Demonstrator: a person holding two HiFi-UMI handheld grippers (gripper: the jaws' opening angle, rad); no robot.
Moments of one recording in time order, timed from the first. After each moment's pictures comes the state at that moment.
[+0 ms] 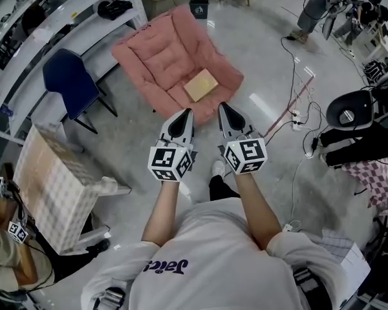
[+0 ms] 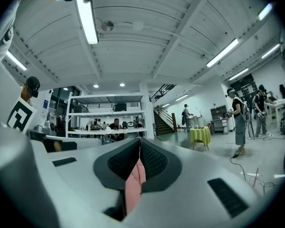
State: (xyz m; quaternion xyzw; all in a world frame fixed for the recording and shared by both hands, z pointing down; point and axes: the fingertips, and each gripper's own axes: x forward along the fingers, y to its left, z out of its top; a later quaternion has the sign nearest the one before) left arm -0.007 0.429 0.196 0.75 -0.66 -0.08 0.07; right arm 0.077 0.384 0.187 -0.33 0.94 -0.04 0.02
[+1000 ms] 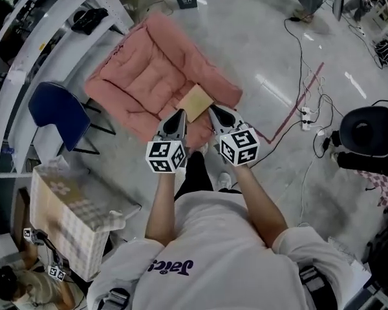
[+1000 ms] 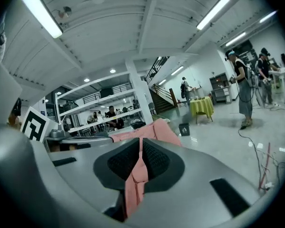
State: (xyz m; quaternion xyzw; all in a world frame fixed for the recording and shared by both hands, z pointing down) left arm -0.065 0.143 0.308 0.75 -0.64 0.03 0.16; right arm 0.021 0.114 0.299 -0.29 0.94 -0.18 -0.06
